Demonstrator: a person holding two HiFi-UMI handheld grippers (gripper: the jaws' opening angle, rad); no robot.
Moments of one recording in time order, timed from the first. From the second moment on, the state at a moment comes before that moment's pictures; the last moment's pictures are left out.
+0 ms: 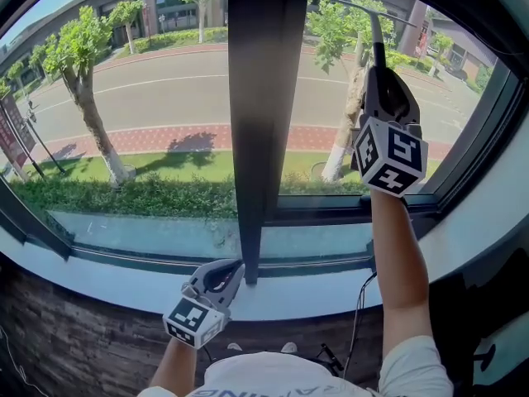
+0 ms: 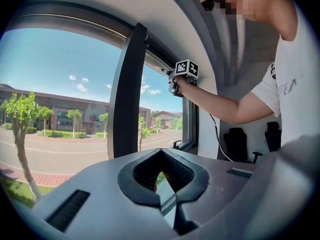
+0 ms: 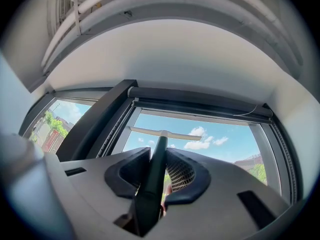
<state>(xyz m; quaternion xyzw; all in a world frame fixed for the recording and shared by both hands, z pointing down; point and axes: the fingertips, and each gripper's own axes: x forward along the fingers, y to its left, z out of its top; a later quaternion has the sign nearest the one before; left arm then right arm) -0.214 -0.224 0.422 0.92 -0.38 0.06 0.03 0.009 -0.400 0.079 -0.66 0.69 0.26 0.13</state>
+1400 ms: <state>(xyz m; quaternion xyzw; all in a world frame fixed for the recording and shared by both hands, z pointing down) -0.206 -0.218 0.419 0.92 -0.37 0.07 0.05 0.008 -0.381 0.312 -0.68 0.71 0.15 0.05</state>
